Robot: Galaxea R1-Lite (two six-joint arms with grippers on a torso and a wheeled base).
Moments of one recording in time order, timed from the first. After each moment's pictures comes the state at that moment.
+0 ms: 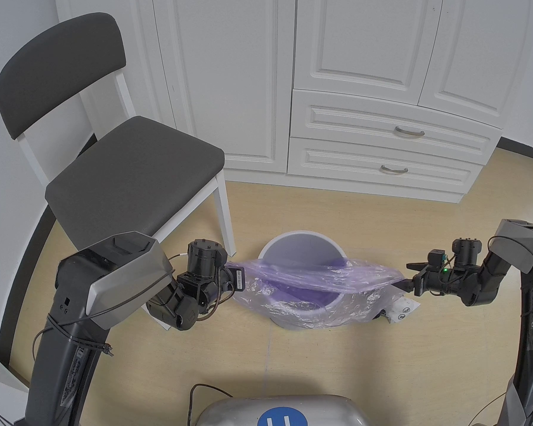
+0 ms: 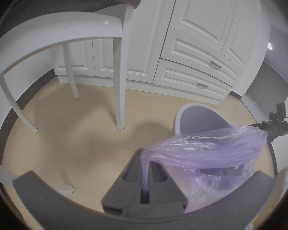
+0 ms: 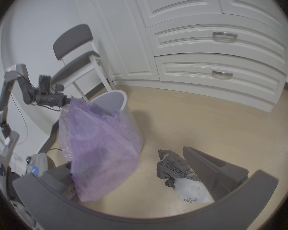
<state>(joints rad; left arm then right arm) -0.43 2.62 -1.30 -0.89 0.12 -0.21 -0.14 2.54 -1.03 -0.97 0.72 -0.27</state>
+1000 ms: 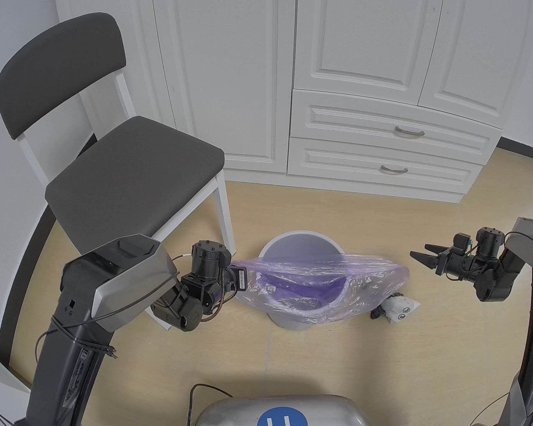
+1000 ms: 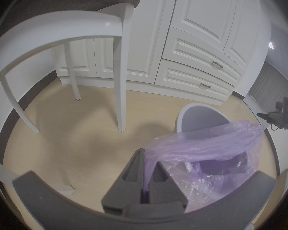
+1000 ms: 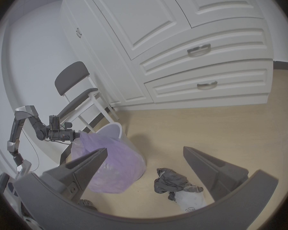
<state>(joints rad) -0.44 2.65 -1.33 -0.89 0.16 -0.21 -0.26 2.52 -1.03 -1.20 0.88 0.03</state>
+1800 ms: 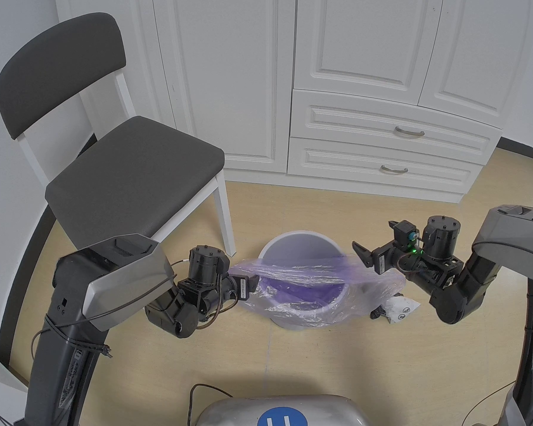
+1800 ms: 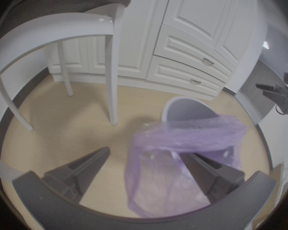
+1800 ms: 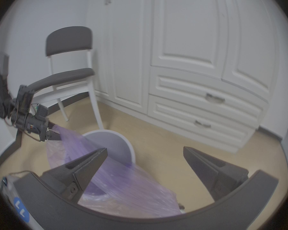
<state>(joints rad) -0.45 2.60 -1.21 -0.92 0.06 -0.21 0.25 2.27 -0.78 -1.35 0.06 -0.26</state>
